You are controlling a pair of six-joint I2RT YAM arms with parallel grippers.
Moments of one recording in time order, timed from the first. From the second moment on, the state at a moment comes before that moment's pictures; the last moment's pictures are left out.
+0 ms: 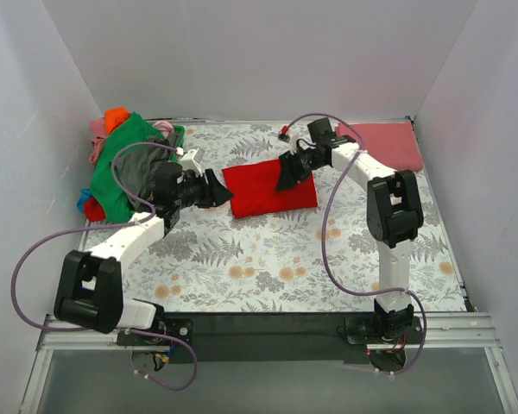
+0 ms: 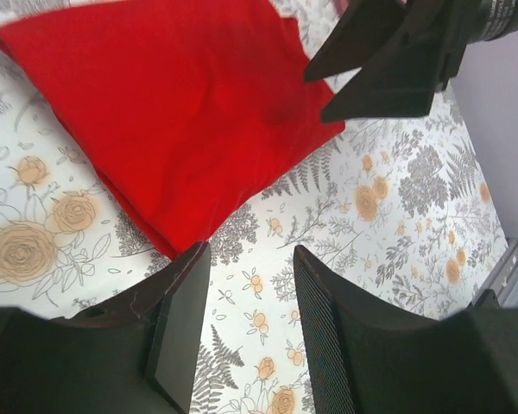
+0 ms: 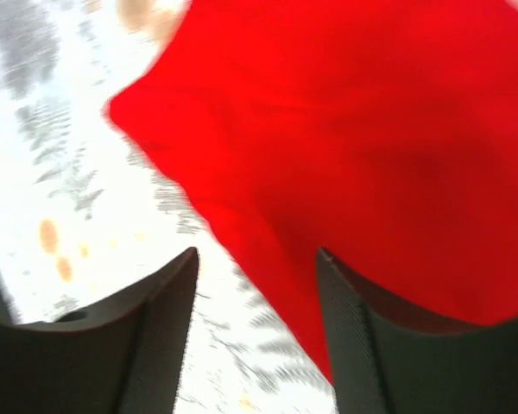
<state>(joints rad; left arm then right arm) -0.27 1.39 0.78 0.15 0.49 -0.45 0.37 2.12 1.68 -0.60 -0.79 -0.23</state>
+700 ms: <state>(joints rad) -0.27 0.98 0.63 -0.04 0.35 -0.34 0.29 2.23 1.77 -0.58 -0.39 0.04</state>
